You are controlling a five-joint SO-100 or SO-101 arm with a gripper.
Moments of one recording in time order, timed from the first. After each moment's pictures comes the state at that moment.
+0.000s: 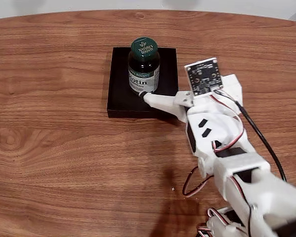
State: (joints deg) arm -7.9 125.9 164.7 -34.4 195.5
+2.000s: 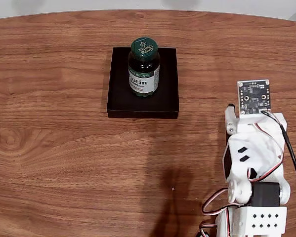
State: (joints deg) arm 9.7 185.2 174.7 30.8 196.3
